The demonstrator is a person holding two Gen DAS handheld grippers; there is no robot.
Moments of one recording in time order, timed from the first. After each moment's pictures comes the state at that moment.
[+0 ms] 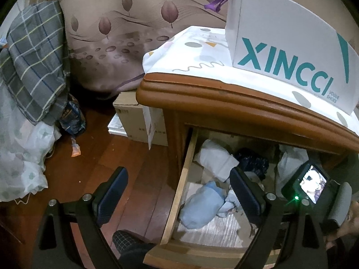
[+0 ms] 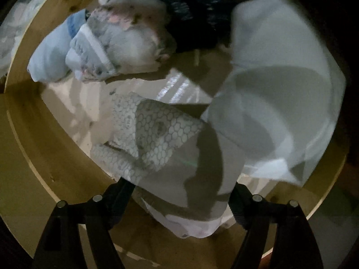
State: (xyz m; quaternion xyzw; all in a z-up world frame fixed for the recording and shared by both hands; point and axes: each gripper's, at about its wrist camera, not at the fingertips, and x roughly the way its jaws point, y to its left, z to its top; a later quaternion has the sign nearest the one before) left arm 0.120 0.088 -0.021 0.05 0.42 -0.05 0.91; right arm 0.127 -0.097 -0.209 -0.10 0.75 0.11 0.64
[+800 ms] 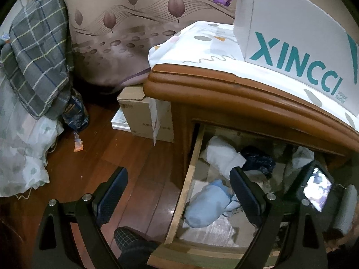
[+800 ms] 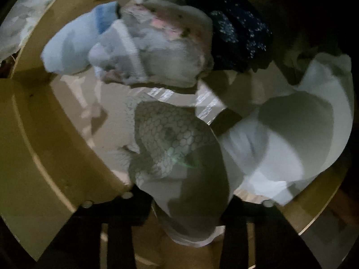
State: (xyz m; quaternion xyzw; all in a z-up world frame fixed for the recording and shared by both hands) left arm 0.129 0.097 -0.028 0.04 0.43 -0.03 0.90; right arm 0.130 -0.069 -0.207 -0.14 0.74 0.15 0.65
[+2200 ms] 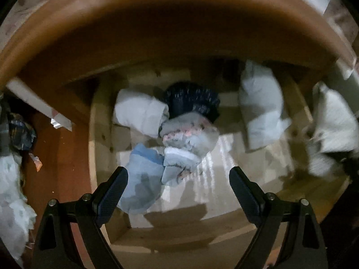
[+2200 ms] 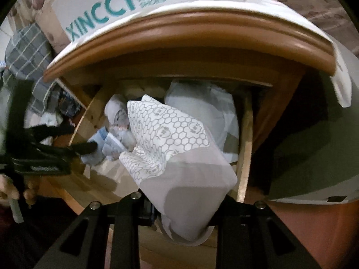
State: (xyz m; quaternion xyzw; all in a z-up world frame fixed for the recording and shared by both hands) left arm 0.132 -0.003 -0.107 0.17 0.56 -0.22 0.78; right arm 0.013 -0.185 -0.110 0.13 0.48 0.01 0.86
